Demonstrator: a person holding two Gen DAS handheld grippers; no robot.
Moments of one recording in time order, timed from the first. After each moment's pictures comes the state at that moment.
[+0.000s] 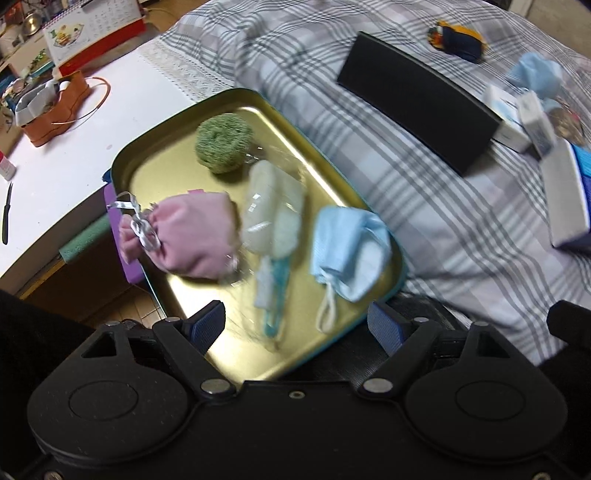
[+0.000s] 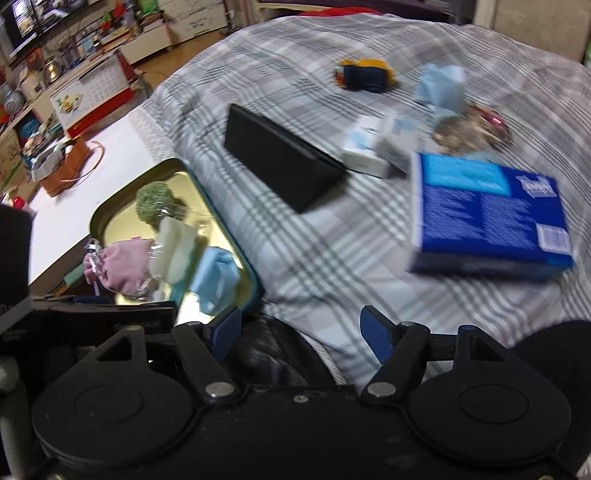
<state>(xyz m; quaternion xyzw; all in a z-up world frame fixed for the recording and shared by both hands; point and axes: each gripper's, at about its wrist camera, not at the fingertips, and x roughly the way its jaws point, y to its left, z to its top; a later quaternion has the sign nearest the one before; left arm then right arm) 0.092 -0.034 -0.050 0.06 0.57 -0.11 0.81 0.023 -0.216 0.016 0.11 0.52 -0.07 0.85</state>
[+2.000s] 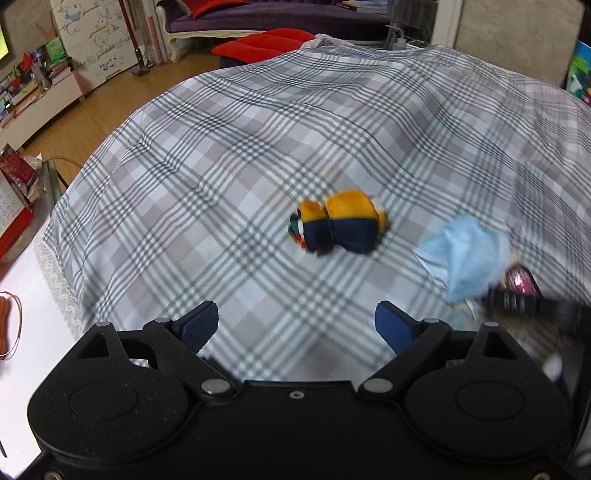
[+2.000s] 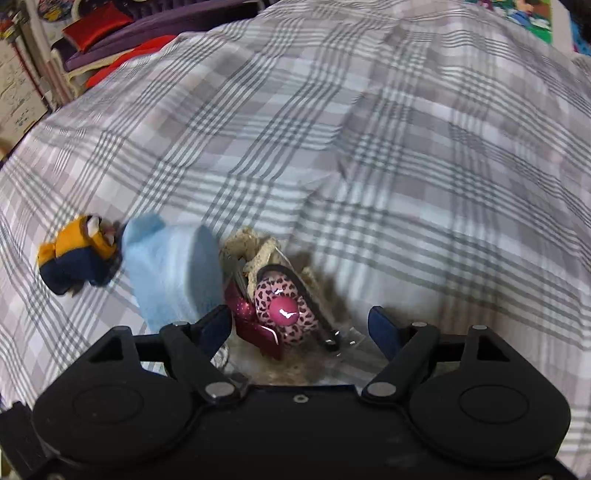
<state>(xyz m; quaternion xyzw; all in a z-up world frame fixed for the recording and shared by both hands) 0.298 -0.253 0.023 0.13 0.49 -0.20 0.84 0.245 -0.484 -0.052 0.20 0.49 -0.29 0.79</state>
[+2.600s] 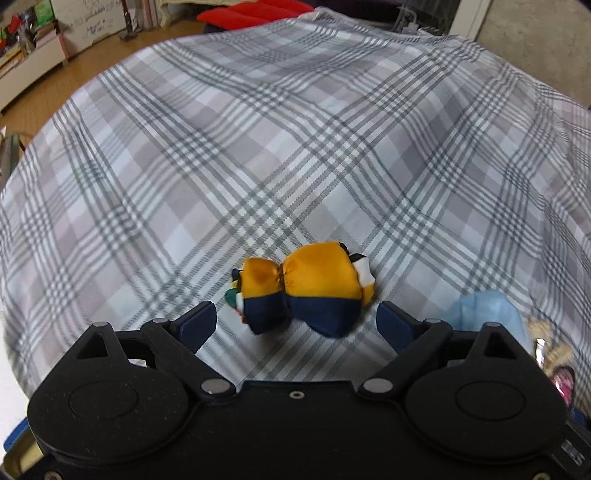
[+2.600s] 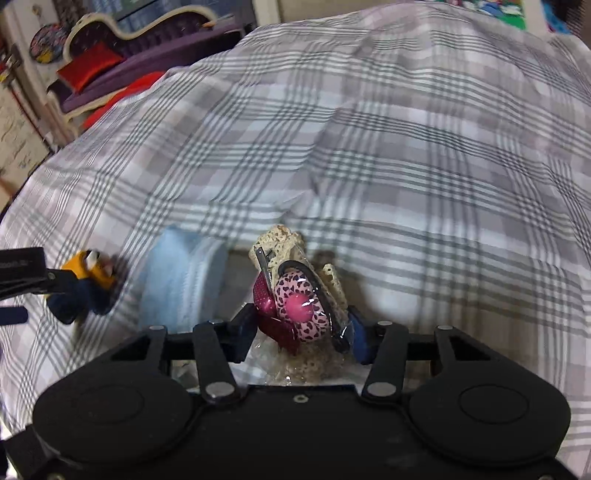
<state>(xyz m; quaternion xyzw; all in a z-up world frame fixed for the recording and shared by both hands) 0.377 -0.306 -0.037 0.09 0.54 -0.20 0.81 0.209 -0.508 -0.039 0.26 0.43 -0.32 0.81</state>
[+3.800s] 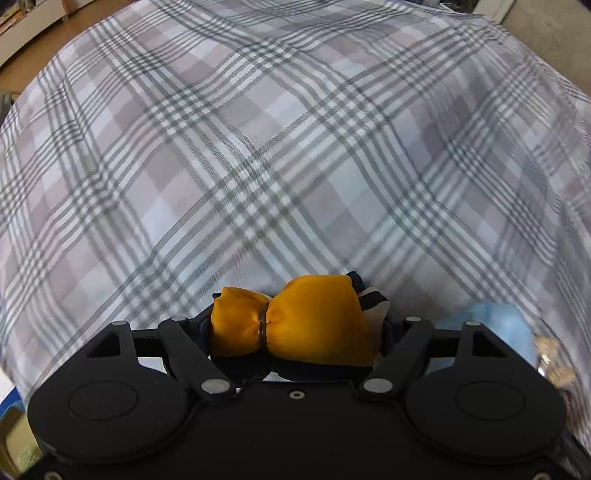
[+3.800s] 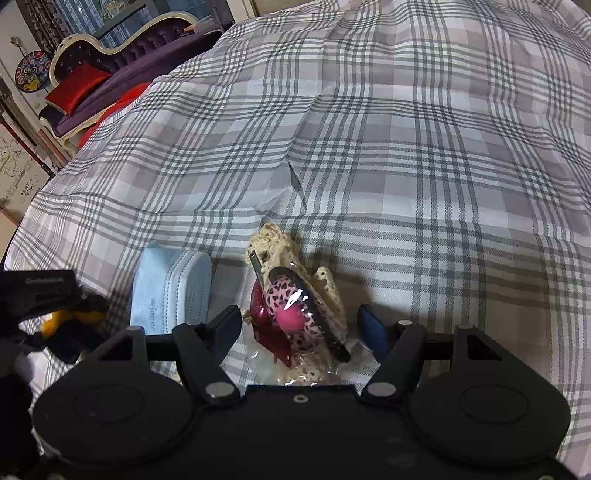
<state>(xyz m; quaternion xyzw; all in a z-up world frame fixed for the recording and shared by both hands) 0.398 -0.305 -0.043 0.06 0.60 -0.19 0.77 0.210 -0.522 -0.048 0.30 0.42 -0.31 0.79</state>
